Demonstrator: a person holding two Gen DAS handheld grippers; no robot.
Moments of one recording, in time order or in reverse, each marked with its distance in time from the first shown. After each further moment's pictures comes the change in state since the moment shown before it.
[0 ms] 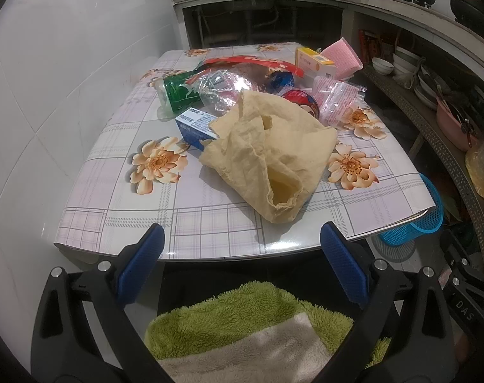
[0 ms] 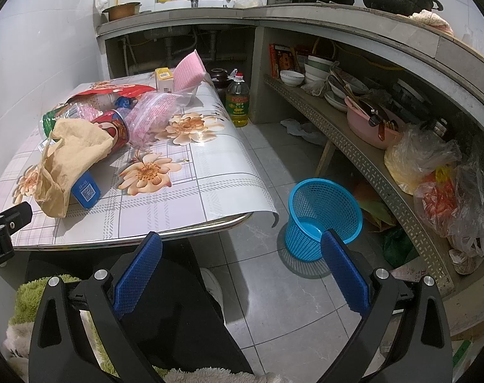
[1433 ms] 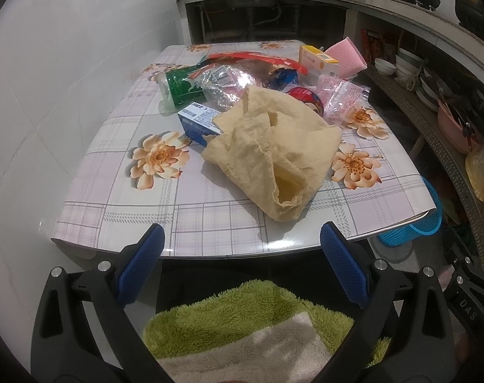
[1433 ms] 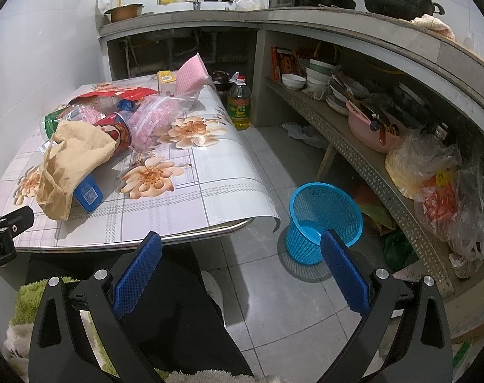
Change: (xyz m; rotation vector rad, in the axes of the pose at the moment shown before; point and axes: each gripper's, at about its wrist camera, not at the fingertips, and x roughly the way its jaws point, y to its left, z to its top) left arm 0.005 0.009 -0.003 -0.022 0.017 -0.017; right arm -0.005 0.003 0.004 -0.013 -0.014 0.003
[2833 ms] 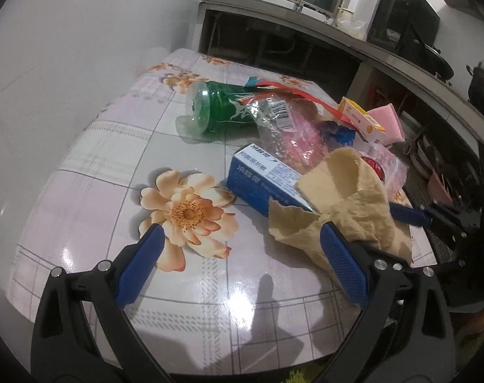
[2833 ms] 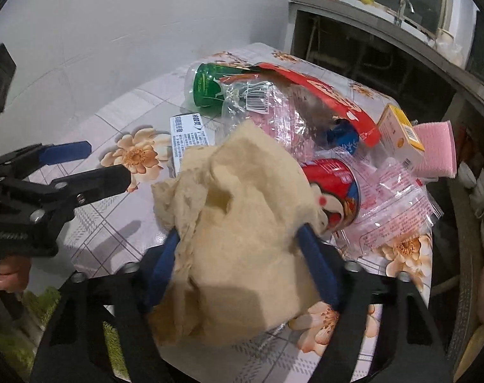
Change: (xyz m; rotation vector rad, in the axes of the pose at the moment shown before) left arm 0.081 0.114 0.048 -0.209 -0.107 -0.202; right arm 0.081 0.176 0.080 -0.576 0.073 0.570
